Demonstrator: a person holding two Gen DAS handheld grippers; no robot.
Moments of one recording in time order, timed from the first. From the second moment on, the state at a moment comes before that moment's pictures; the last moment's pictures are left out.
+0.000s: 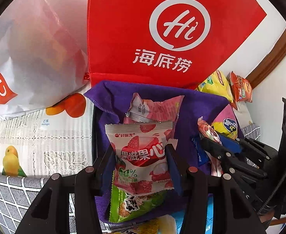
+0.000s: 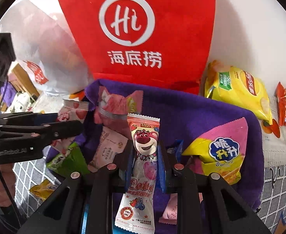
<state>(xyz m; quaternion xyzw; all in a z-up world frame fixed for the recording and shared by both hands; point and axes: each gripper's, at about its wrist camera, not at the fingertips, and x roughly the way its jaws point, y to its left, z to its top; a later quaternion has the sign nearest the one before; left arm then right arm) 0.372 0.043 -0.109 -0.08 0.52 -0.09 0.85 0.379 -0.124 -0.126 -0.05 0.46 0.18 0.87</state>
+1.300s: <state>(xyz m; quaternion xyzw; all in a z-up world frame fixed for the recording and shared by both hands) 0.360 0.018 -0.105 -0.08 0.54 -0.13 0.83 0.333 -0.151 -0.052 -0.05 0.37 0.14 0.92</state>
